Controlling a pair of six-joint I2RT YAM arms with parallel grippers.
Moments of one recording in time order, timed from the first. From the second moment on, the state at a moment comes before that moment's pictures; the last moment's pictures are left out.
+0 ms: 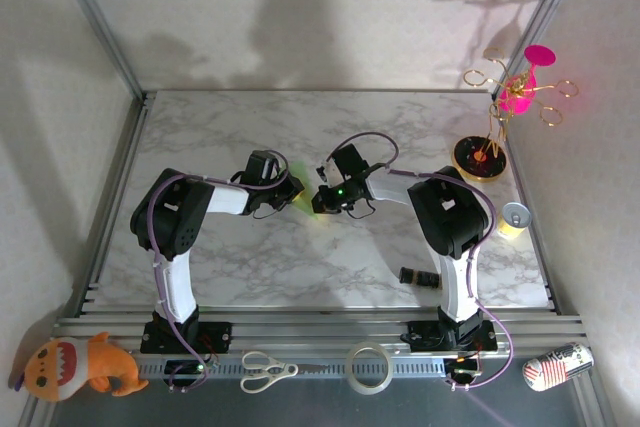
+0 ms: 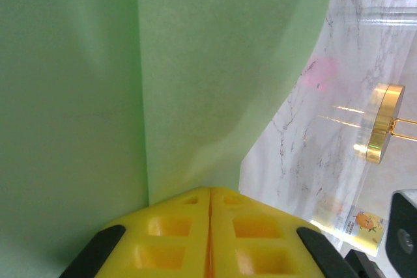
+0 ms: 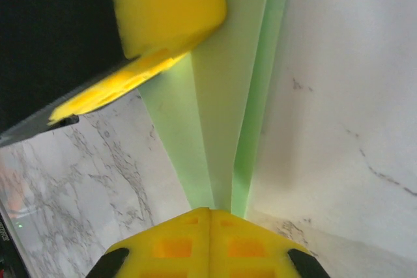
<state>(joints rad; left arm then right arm) -0.38 1.96 0.93 0.27 0.40 -1.10 0.61 2.02 1.22 -0.29 -0.57 0.39</state>
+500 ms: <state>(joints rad) -0.38 1.96 0.93 0.26 0.40 -1.10 0.61 2.02 1.21 -0.29 -0.56 0.39</state>
